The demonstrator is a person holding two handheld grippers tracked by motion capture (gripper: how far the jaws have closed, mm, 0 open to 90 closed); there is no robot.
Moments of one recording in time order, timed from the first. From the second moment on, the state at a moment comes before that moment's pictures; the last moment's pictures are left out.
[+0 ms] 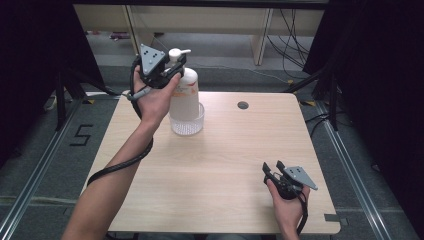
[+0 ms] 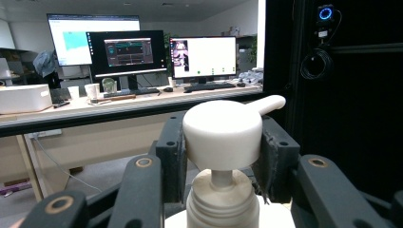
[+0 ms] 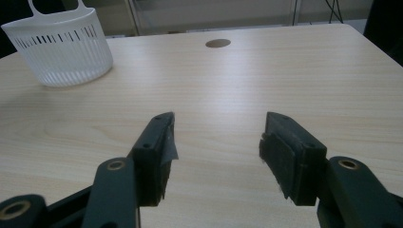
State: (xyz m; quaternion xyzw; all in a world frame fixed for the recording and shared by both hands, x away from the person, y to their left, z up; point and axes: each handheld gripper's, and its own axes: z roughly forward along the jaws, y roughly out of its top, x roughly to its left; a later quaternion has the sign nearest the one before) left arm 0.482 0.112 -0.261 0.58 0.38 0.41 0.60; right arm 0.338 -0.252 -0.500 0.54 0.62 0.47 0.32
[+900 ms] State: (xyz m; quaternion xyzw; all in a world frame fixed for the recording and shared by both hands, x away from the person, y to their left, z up) left arm 0.510 0.109 -0.267 0.58 0.39 0.41 0.59; right arm 0.338 -0.253 -0.501 0.55 0.62 0.47 0.32
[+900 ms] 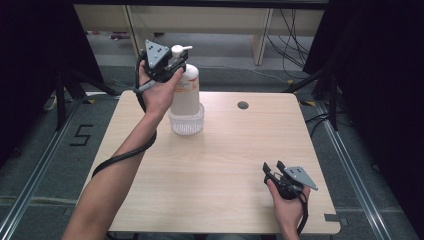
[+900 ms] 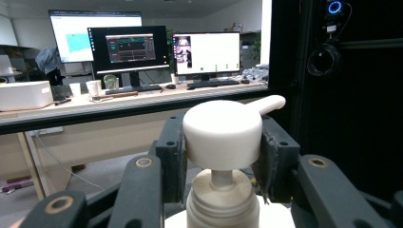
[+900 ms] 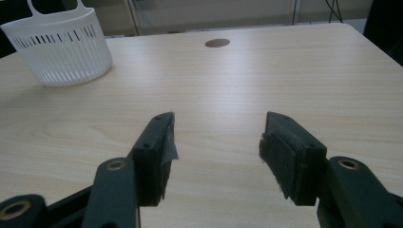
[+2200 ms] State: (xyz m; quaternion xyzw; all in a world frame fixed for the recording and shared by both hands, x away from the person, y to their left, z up) left arm 0.542 0.104 -0.279 0.59 0.39 0.41 0.58; right arm 0.338 -0.249 -0.501 0.56 0.61 0.47 0.31
